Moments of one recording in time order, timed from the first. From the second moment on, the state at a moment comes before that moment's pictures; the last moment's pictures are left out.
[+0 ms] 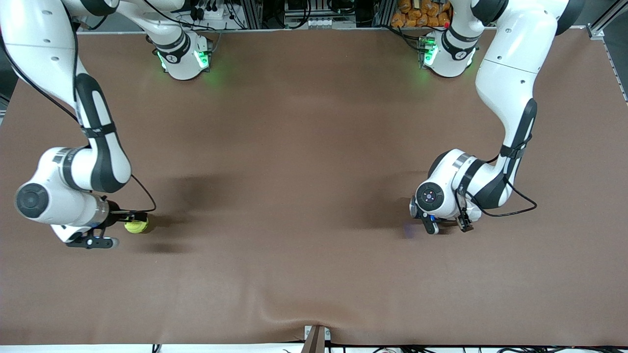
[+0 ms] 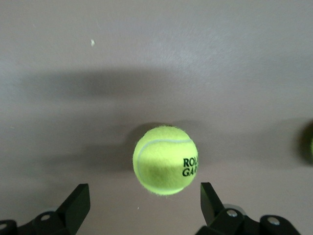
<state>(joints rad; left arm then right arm) -0.20 0.73 -0.12 -1.65 0.69 1.97 0.57 -0.01 0.60 -0.07 -1.69 0.01 2.18 -0.06</state>
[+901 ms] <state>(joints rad) -0.21 0.73 -0.12 -1.64 0.70 1.97 0.57 -0.03 0.65 -0.08 -1.70 0.01 2.28 -0.18</state>
